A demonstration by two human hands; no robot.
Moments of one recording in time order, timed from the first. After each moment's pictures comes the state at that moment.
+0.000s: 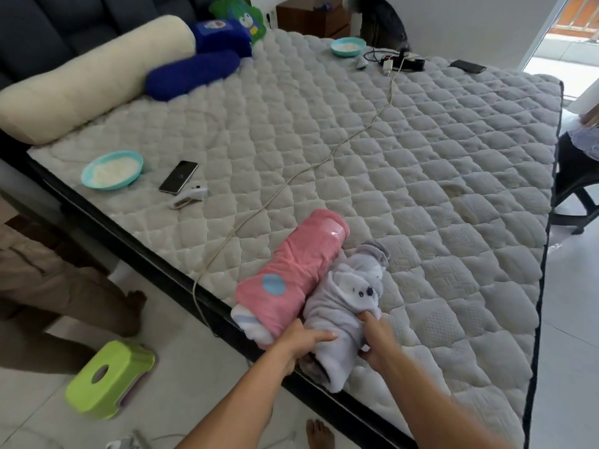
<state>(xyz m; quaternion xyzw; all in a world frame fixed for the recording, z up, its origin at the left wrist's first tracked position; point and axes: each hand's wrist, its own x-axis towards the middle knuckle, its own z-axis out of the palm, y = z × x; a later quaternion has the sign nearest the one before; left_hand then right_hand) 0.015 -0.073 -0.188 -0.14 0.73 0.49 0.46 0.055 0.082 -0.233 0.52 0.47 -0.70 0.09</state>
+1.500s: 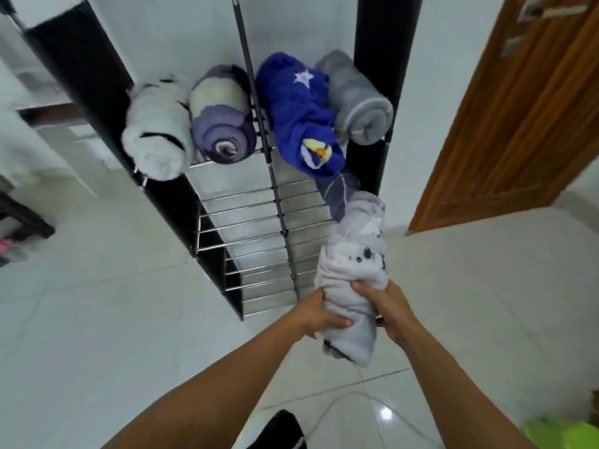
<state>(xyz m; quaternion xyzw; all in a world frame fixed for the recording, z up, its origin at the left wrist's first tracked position) 0.620 -0.610 -0.143 -0.70 0.42 0.53 -0.22 0.472 -0.673 -0.147 -0.46 0.52 -0.28 0.66</state>
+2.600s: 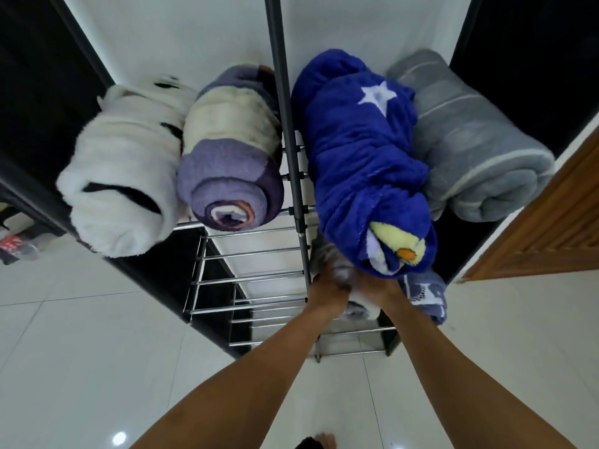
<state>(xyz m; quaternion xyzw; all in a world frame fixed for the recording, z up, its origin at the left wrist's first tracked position) 0.782 -0.861 -0.229 -0.81 0.37 0.34 -0.30 0.685 -0.925 -0.209 -0.67 0.55 -0.12 0.49</state>
